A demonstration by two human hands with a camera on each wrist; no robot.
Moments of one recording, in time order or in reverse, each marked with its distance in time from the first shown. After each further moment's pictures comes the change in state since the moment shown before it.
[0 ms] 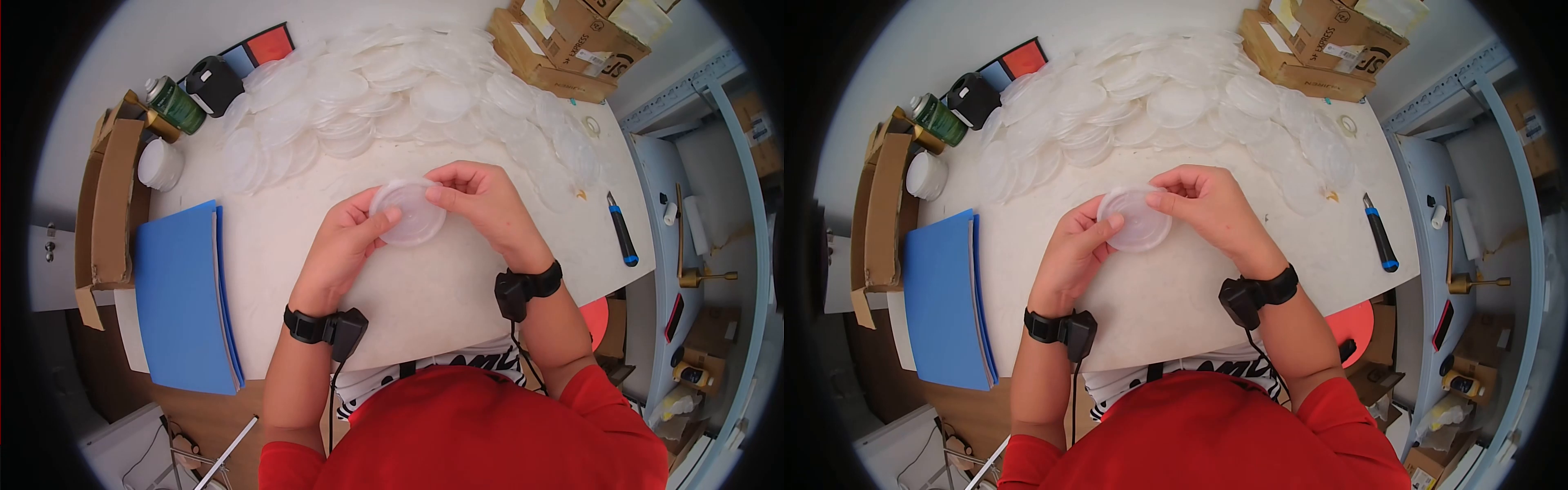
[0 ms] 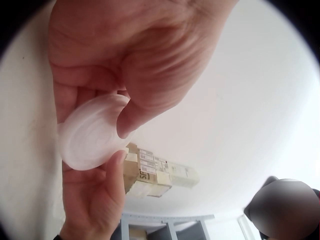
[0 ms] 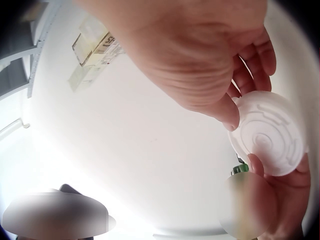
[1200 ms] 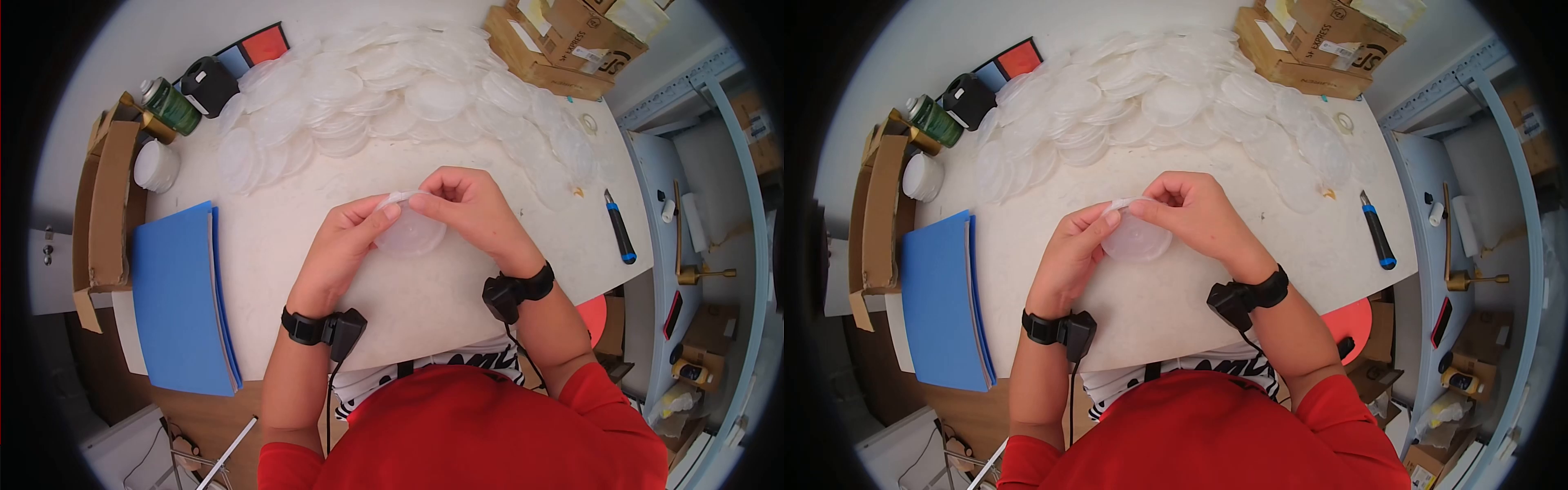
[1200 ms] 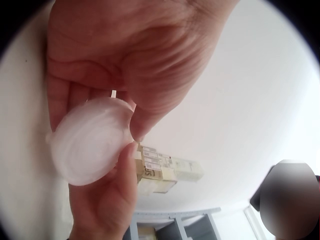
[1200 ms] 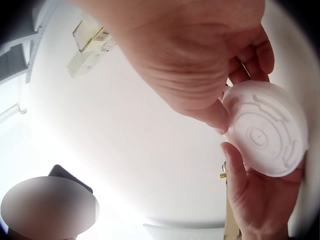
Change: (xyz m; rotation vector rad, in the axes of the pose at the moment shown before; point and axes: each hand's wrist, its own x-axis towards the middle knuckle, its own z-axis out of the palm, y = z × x) left_hand -0.001 -0.005 -0.005 0.136 0.025 -0.055; right_hand 0.000 0.003 0.010 -0.104 -0.020 -0.017
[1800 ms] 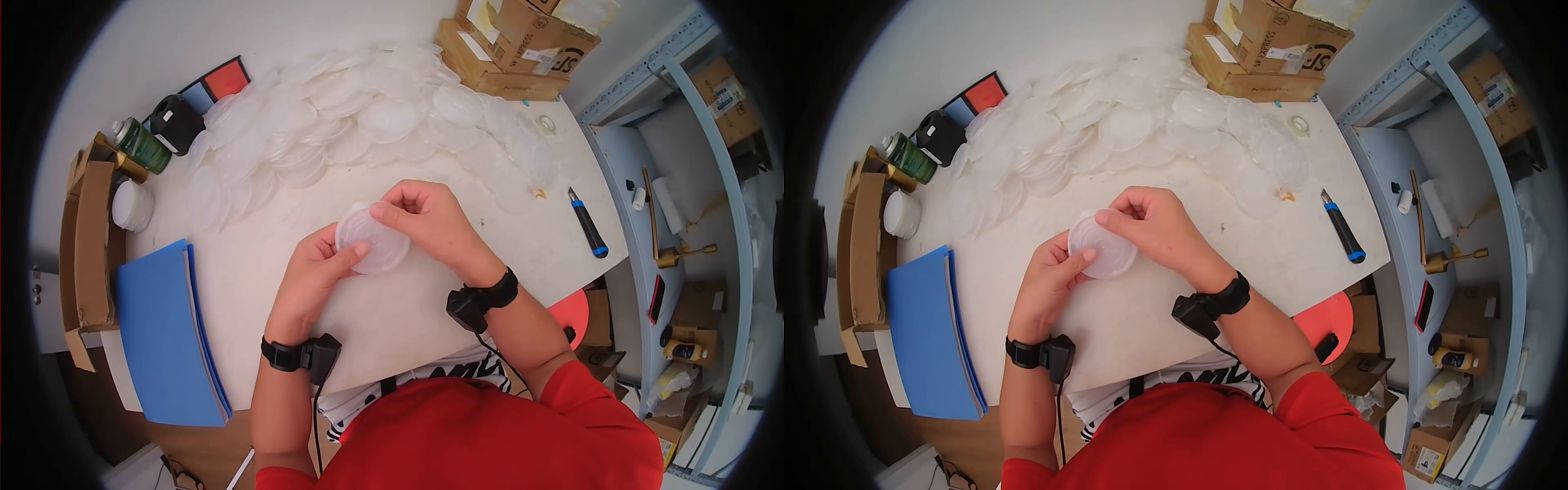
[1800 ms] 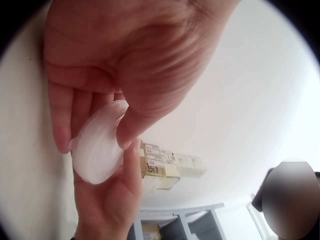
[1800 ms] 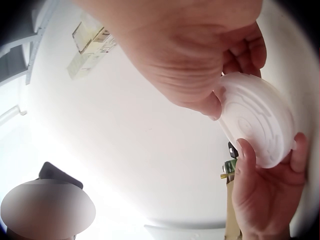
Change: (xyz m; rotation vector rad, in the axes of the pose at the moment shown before) left_hand -0.003 0.007 0.011 0.015 -0.055 0.000; right_hand 0.004 0.009 0.000 0.077 0.082 -0.041
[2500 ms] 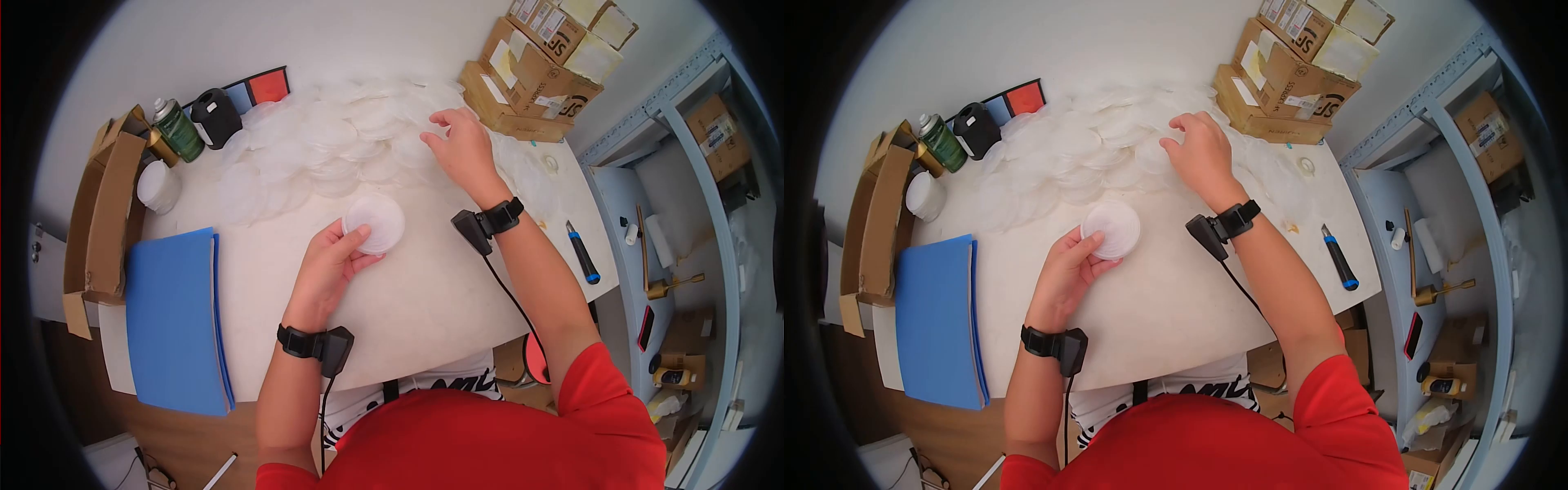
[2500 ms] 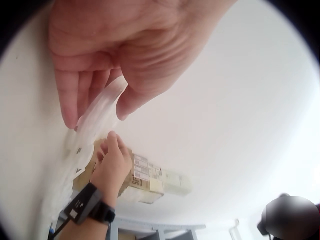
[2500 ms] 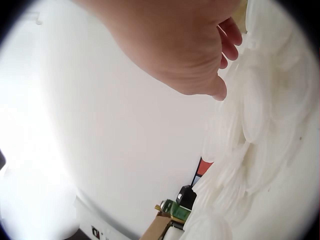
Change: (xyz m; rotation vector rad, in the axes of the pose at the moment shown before) left_hand 0.007 0.002 -0.018 -0.265 0.122 0.064; right_hand 0.104 -0.043 -0.044 -0.984 0.431 -0.458
